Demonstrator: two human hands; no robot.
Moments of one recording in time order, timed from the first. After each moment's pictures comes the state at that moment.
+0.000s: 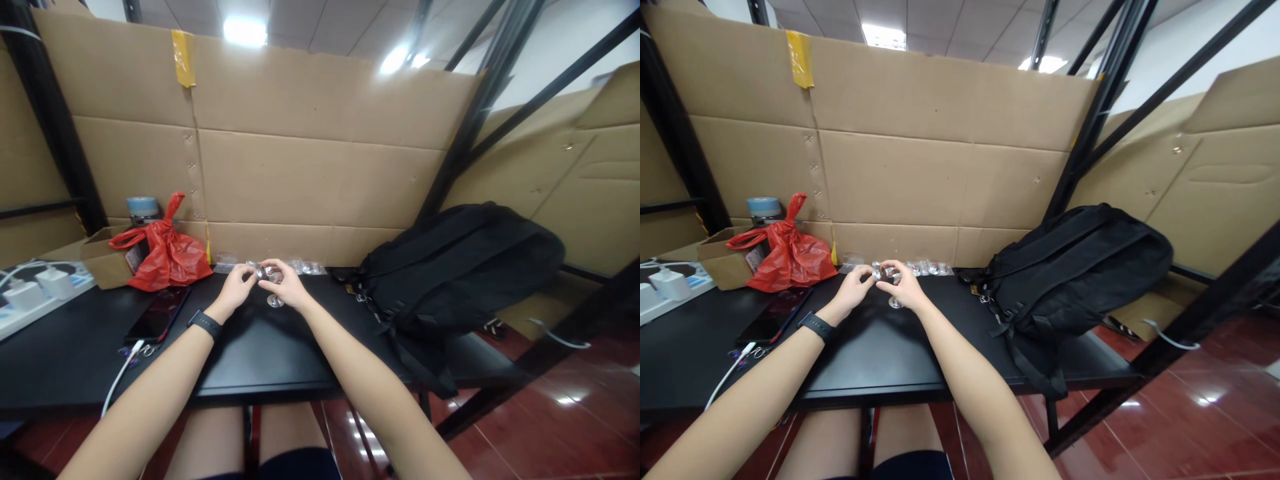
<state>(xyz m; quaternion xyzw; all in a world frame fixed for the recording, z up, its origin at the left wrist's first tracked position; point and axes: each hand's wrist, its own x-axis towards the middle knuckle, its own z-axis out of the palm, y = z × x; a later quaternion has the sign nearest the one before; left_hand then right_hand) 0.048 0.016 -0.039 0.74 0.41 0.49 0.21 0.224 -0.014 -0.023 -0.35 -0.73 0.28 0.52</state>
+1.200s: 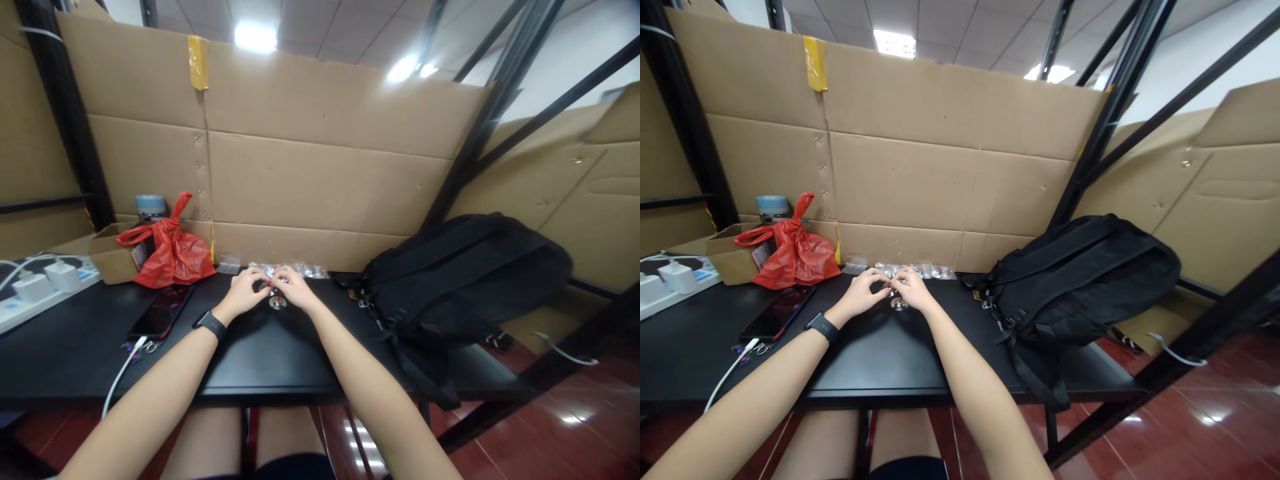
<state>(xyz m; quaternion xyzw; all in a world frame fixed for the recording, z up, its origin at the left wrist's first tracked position) 0.051 -0.004 -0.033 0.82 0.37 0.42 0.10 0.239 0.001 -0.031 -0.43 -0.76 0.22 0.44</state>
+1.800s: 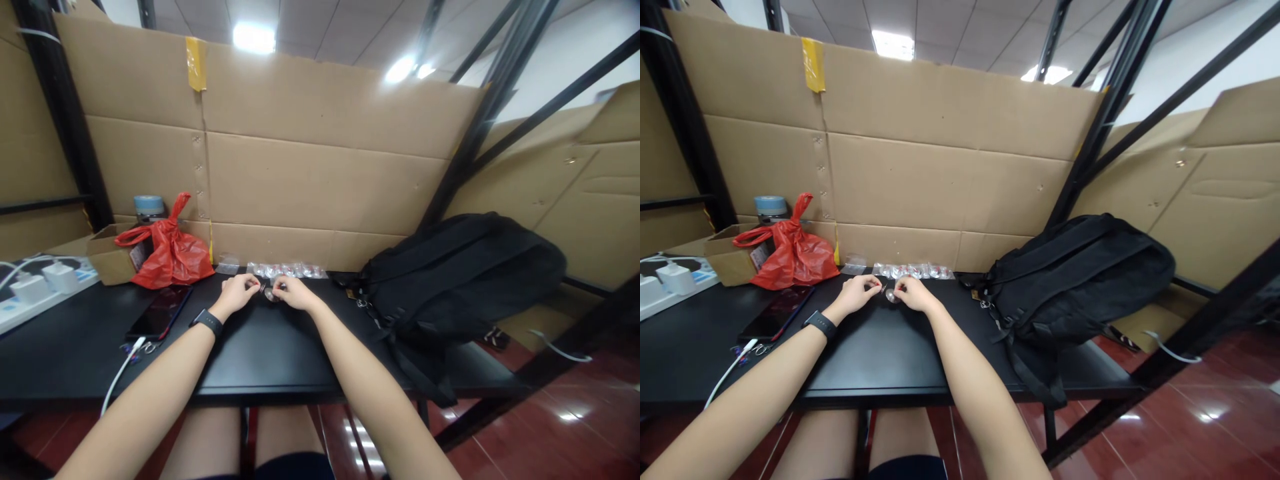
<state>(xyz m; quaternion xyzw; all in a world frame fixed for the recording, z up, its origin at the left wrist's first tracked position) 0.040 0.004 -0.035 0.78 0.50 0.34 0.15 0.253 0.002 -0.039 -0.46 -0.80 0.22 0.31</state>
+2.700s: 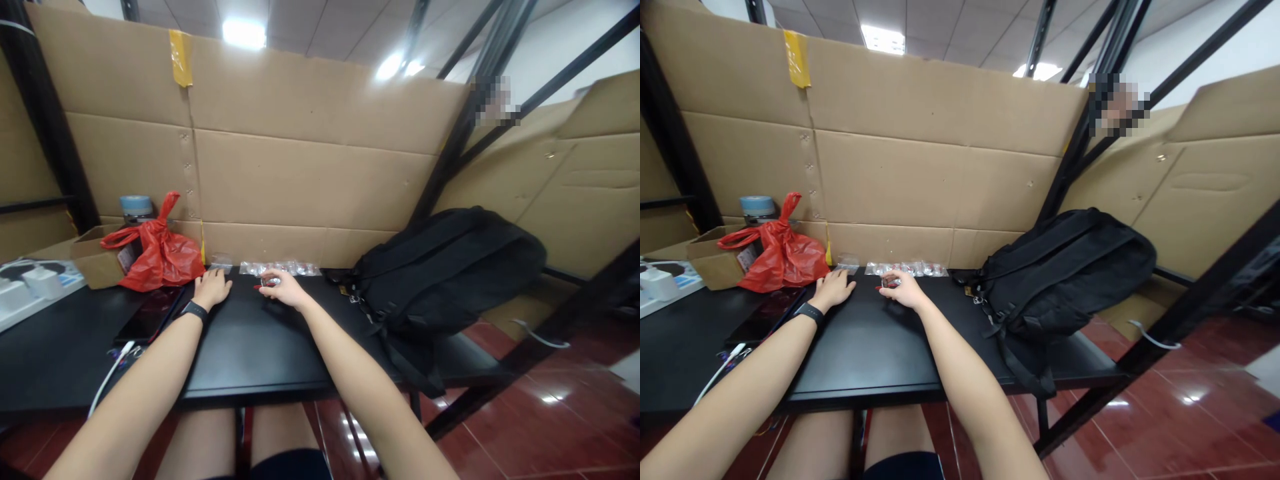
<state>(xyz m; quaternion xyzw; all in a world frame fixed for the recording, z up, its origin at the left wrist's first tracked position) 0.005 0.047 -0.054 0.75 0.64 0.16 -0.03 0.241 0.003 -0.045 -0.43 -0.69 0.39 0.44</state>
